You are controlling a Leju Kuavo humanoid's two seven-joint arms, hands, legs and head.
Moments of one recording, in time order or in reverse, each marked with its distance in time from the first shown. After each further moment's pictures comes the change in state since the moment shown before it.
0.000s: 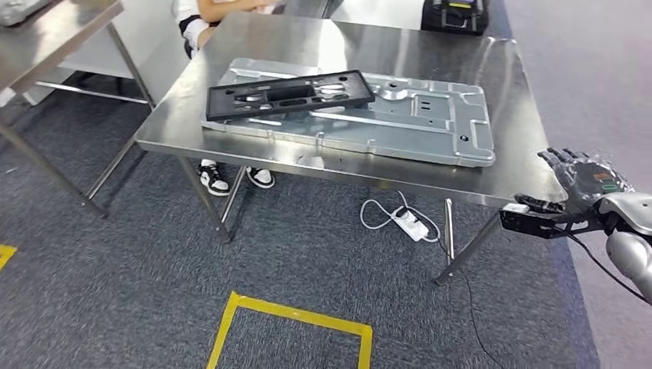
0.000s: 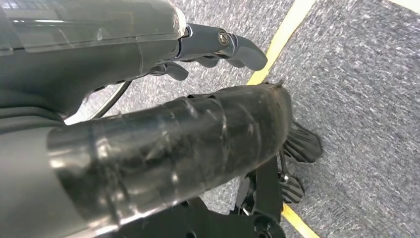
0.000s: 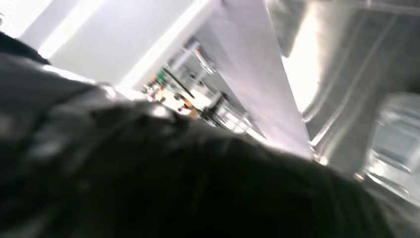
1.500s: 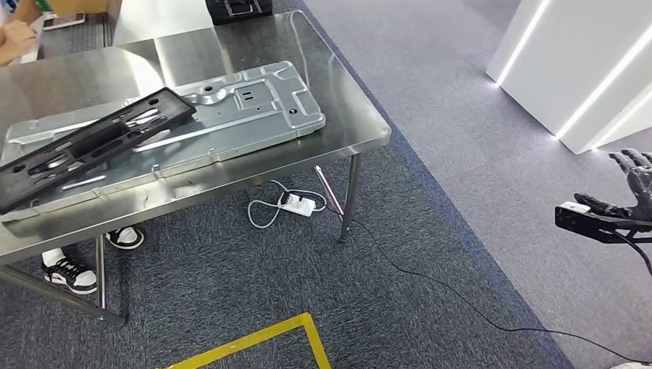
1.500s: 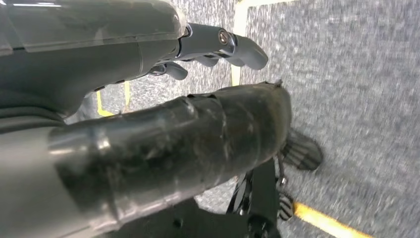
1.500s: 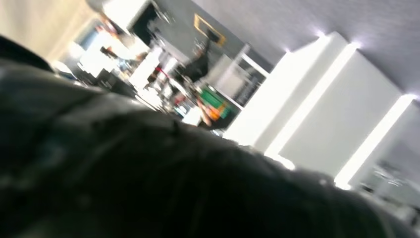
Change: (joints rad) left arm -0.004 -0.011 0.028 -0.001 0.041 0.041 0.039; right arm 0.171 -0.084 -0.263 0.028 0.017 -0.074 -0.014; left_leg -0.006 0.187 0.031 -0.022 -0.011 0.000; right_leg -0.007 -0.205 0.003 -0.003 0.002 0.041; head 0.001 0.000
